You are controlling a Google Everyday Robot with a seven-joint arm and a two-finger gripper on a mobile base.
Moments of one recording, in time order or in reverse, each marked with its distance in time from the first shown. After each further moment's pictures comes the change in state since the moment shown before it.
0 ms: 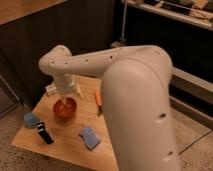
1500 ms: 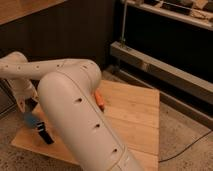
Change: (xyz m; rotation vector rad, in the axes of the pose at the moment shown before) arm -0.011 0.211 0.033 -0.160 0.096 -0.389
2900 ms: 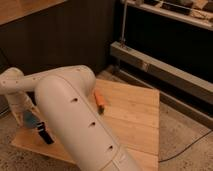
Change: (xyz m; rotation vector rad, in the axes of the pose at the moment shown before) arm 0.002 0.042 0.059 -0.032 -0.020 -0.236
